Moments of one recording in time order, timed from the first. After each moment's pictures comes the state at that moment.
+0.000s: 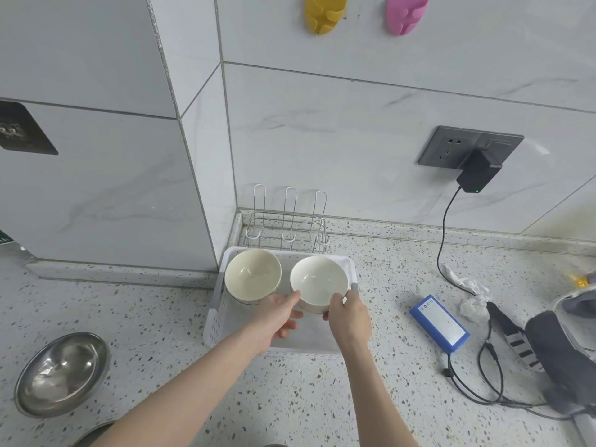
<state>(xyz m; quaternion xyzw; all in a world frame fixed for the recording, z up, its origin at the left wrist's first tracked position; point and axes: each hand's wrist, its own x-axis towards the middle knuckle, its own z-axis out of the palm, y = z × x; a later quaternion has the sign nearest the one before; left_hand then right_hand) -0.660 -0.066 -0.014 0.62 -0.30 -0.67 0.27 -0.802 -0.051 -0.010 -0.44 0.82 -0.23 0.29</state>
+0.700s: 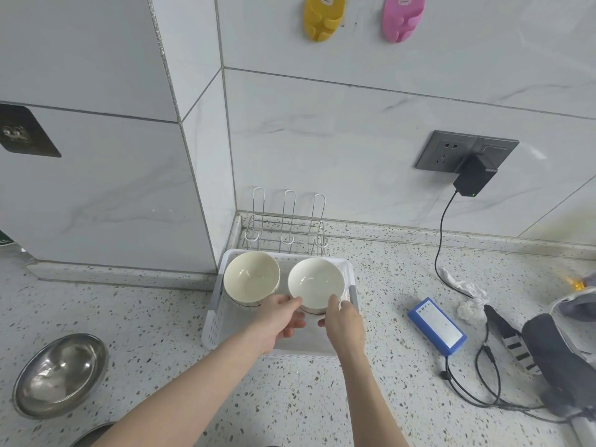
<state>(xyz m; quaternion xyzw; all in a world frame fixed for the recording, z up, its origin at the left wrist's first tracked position) -0.668 -0.066 -0.013 0.61 -0.30 -0.67 0.29 -0.801 -0.048 -0.017 -0.41 0.81 -0.23 0.34</state>
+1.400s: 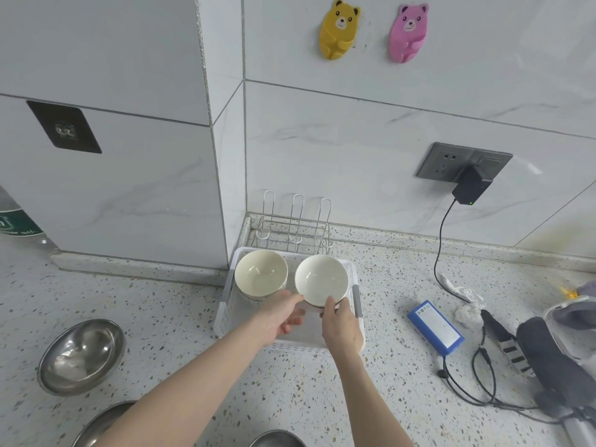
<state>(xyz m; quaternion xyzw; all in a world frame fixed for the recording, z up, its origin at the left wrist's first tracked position) -0.656 -0.058 0.001 0.61 -0.31 -0.68 0.25 -0.784 -0.032 -0.015 -0.44 0.82 -0.20 0.30</state>
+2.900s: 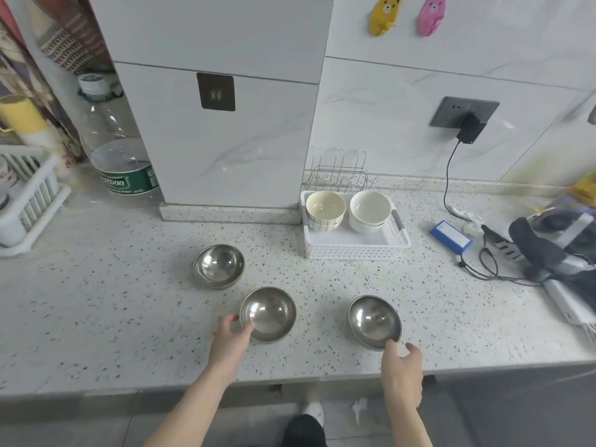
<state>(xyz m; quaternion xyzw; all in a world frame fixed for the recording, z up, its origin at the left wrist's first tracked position) -0.384 0.189 -0.050 0.70 -0.33 -0.55 0.31 -0.649 0.265 -0.018 -0.16 0.89 -0.34 0.27</state>
